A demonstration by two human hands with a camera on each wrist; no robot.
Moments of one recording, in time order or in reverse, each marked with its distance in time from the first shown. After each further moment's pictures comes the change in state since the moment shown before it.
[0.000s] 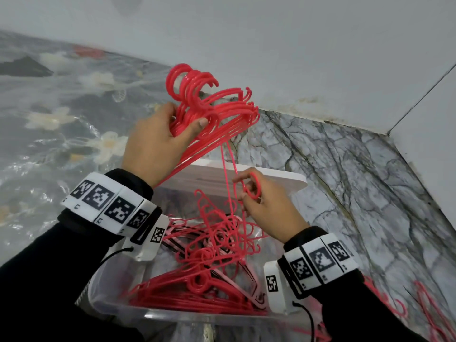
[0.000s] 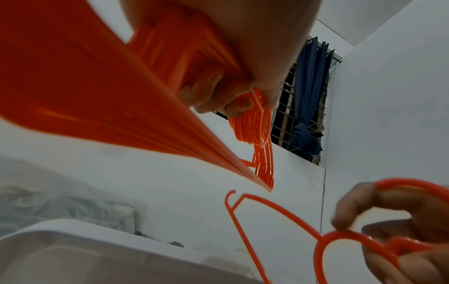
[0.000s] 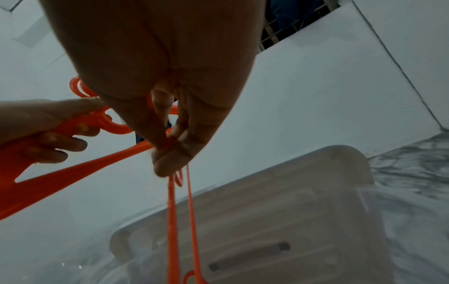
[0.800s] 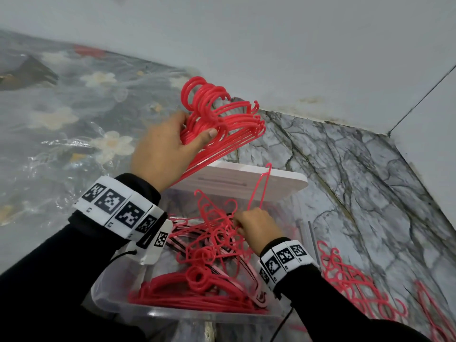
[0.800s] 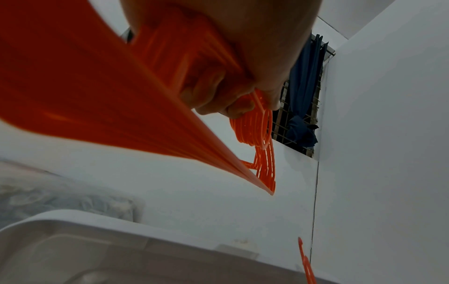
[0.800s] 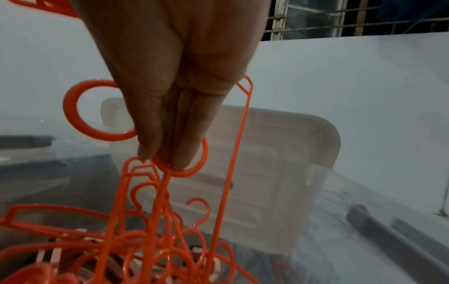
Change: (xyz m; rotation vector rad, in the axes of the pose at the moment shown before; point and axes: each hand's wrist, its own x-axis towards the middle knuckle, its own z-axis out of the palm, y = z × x) left_hand -0.007 -0.001 0.006 0.038 -0.054 0.025; right_hand 0.001 0.058 0.047 -0.712 -0.308 0.075
